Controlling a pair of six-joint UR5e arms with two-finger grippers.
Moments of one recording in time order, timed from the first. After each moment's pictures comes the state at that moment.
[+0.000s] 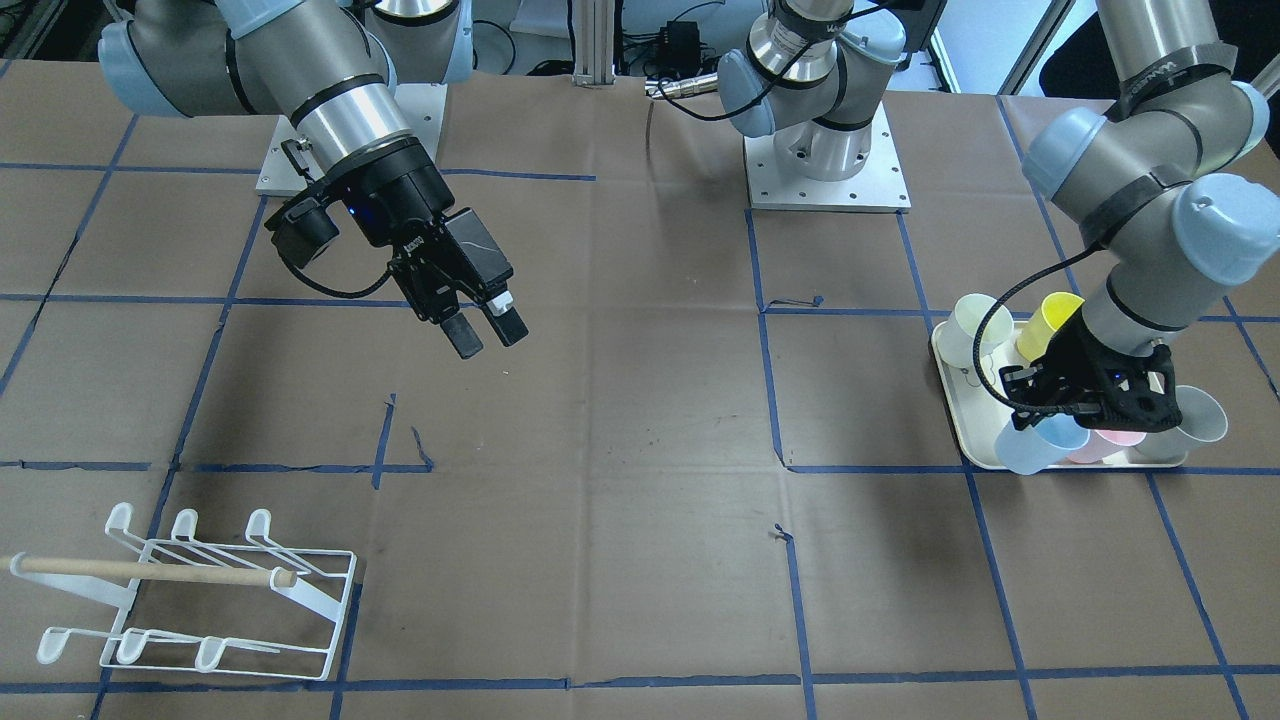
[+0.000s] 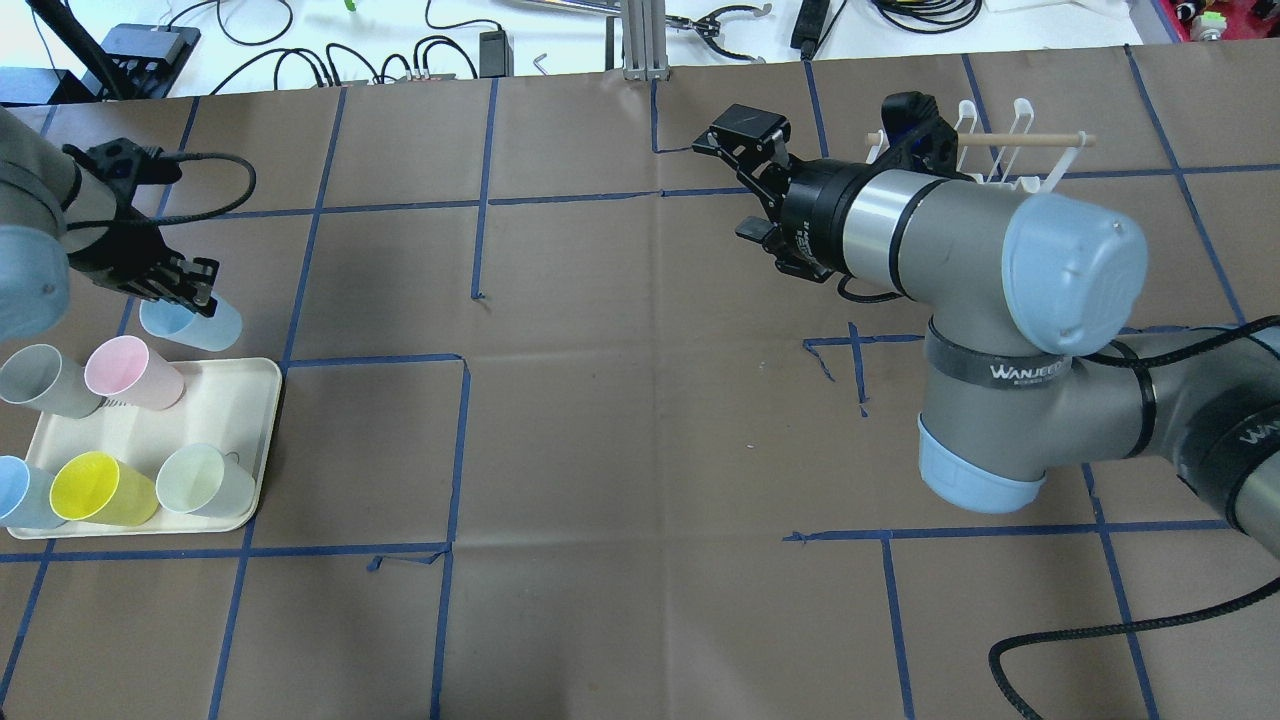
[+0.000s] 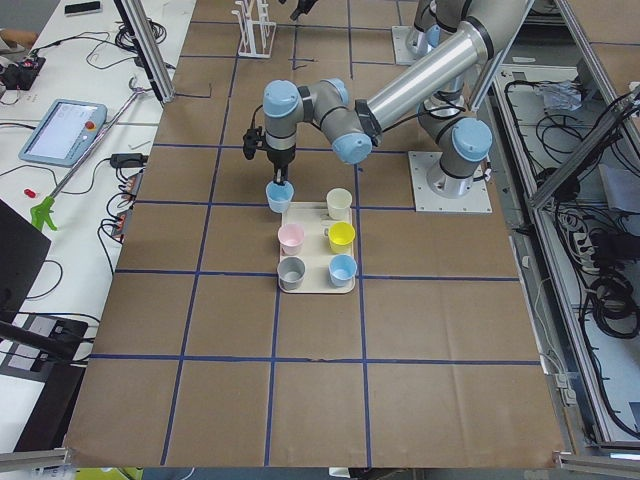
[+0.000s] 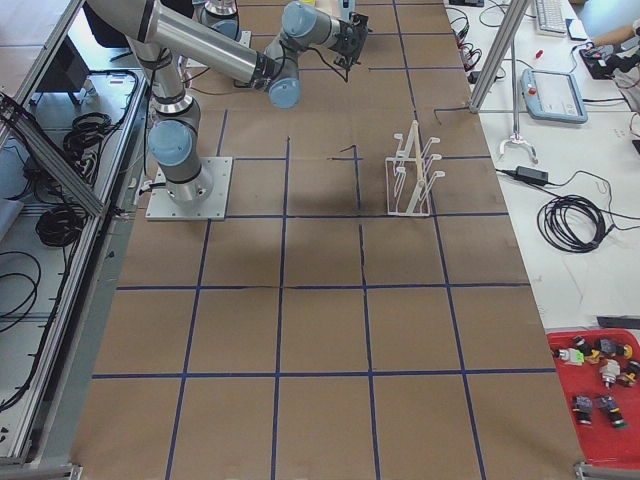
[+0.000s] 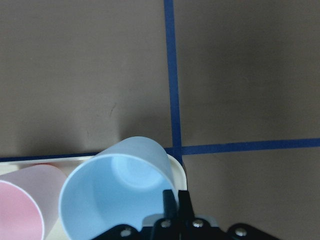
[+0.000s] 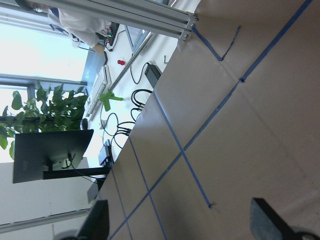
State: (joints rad) left arm -1.12 -1.77 -1.75 -1.15 1.54 0.52; right arm 1.65 -1.55 2.18 -3.20 -1.05 1.21
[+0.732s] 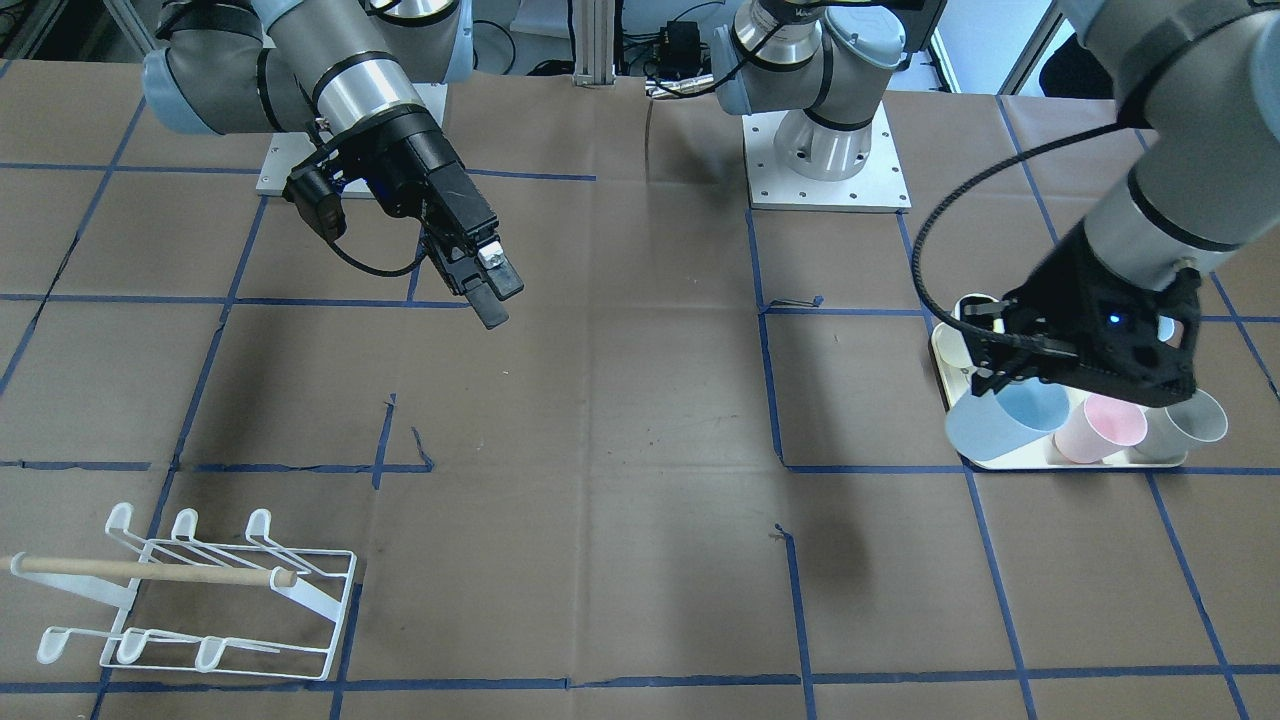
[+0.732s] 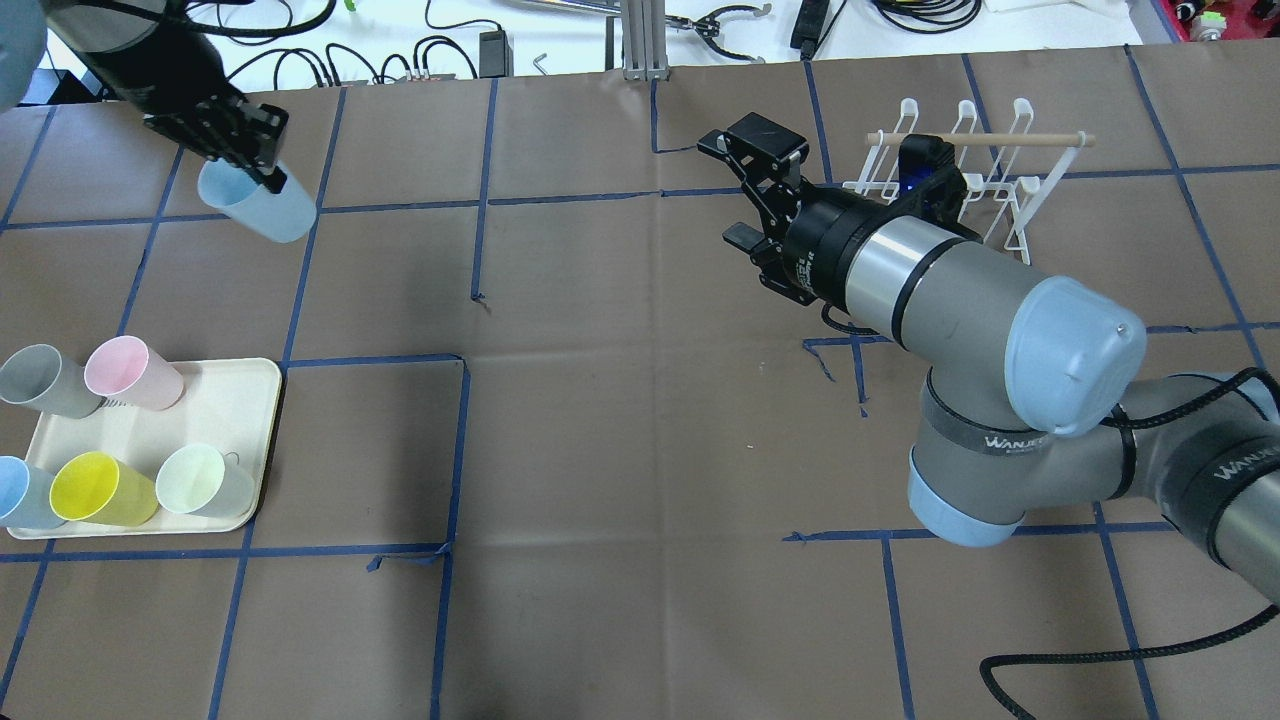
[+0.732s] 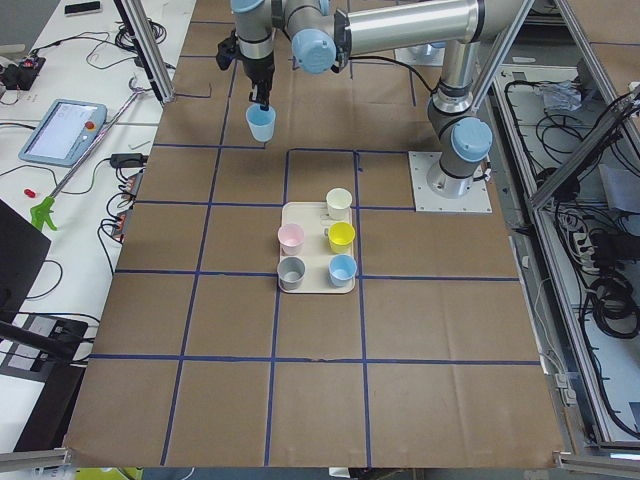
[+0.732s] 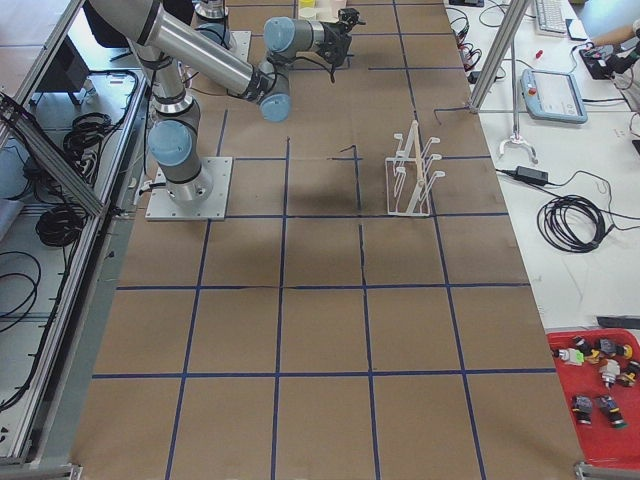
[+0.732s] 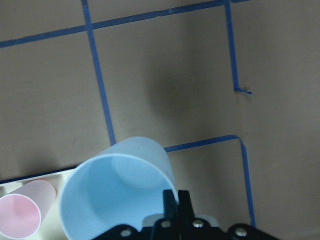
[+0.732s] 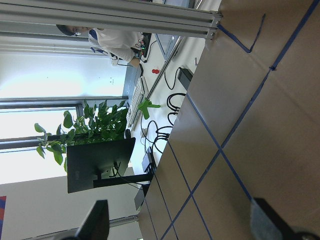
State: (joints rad) left arm -1.43 -1.76 -1.40 -1.53 1.45 0.42; right arm 1.65 -1.54 2.24 -3.39 -1.04 1.32
